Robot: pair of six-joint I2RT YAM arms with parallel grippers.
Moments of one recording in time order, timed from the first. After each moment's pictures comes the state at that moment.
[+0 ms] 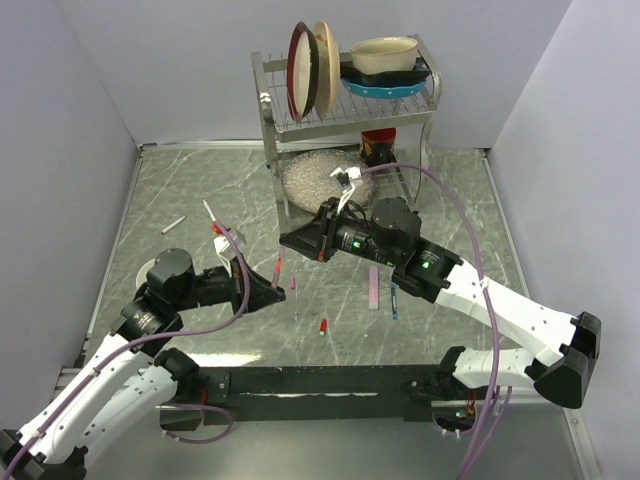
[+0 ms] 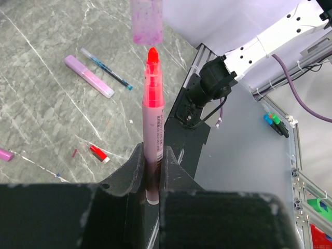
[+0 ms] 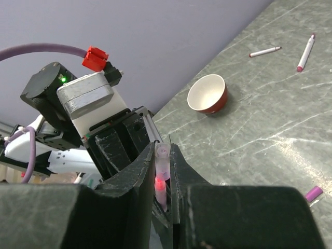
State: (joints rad) left arm -0.58 0.59 0.64 -0.23 0.70 -0.44; right arm 0.93 1.17 1.11 0.01 -0.24 0.63
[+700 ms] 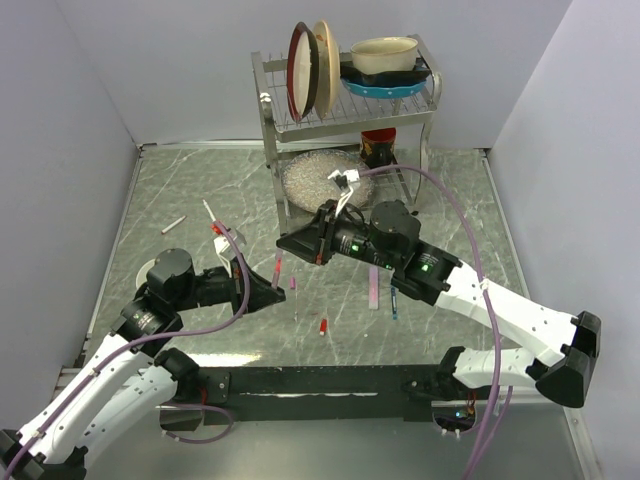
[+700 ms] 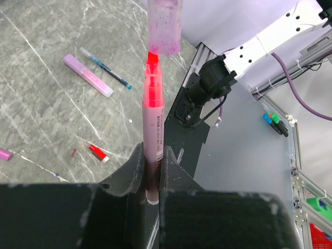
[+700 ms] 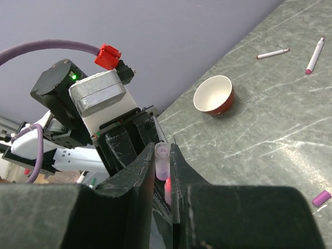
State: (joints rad) left arm -0.58 0.59 0.64 -0.23 0.70 -0.44; right arm 0.96 1.17 1.11 0.03 -0.23 0.63
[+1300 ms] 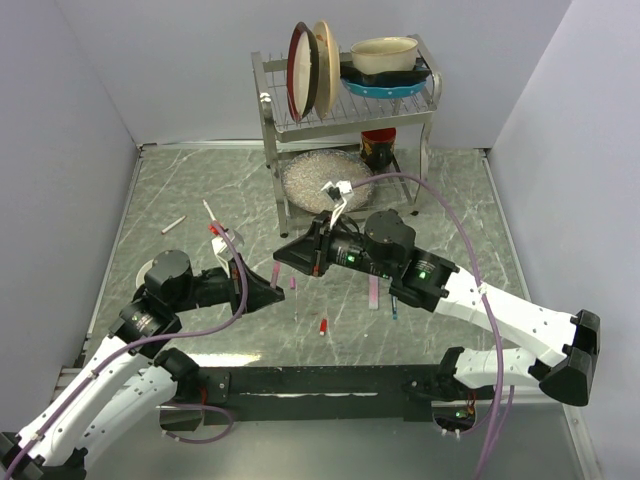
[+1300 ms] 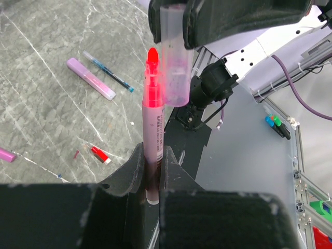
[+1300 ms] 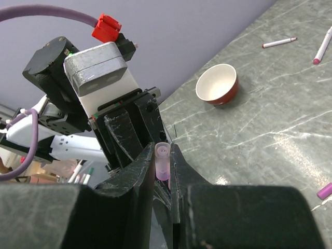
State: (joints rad) left arm -0.58 0.58 0.64 -0.23 0.69 -0.44; right arm 1.01 1.16 1.08 0.03 -0.20 0.61
